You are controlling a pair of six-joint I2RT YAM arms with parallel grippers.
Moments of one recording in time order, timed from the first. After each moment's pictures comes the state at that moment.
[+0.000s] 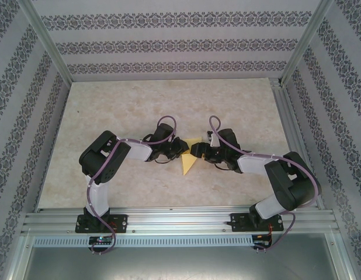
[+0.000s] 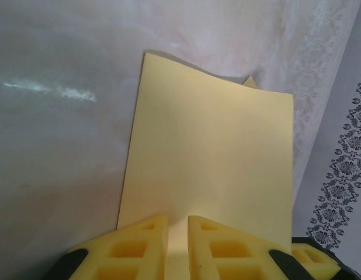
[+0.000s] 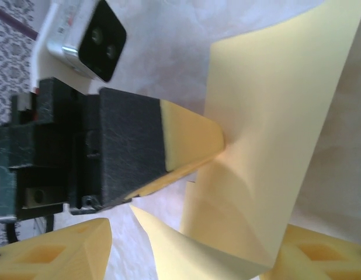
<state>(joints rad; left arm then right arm) -0.64 1.97 0.94 0.30 0.44 -1.22 0.44 1.52 0.52 0.31 -0.56 0.73</state>
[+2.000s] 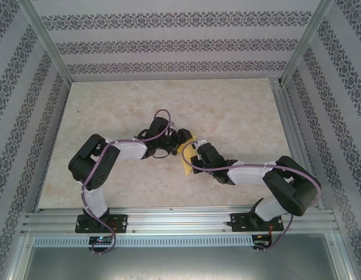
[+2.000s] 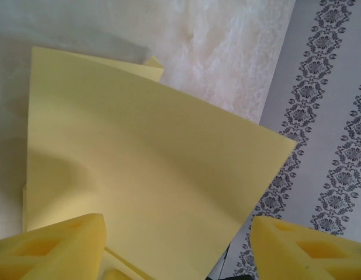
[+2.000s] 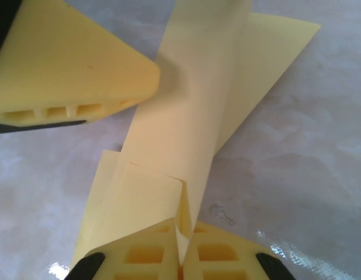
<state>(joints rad) -0.62 1.85 0.94 0.29 0.52 -1.32 0.77 1.49 0.51 0.19 0.10 0.31</state>
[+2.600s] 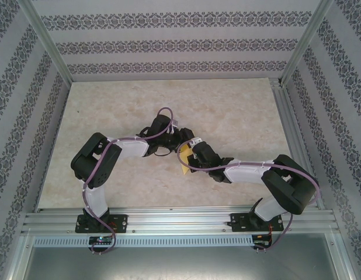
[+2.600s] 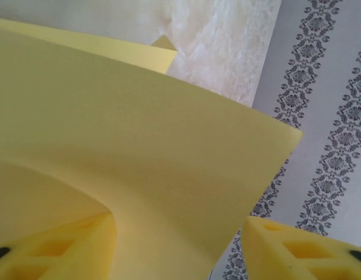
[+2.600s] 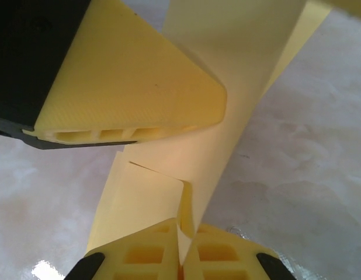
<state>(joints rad) -0.62 1.87 1.00 0.27 0.57 -1.30 0.81 1.51 0.58 0.14 0.15 0.27</state>
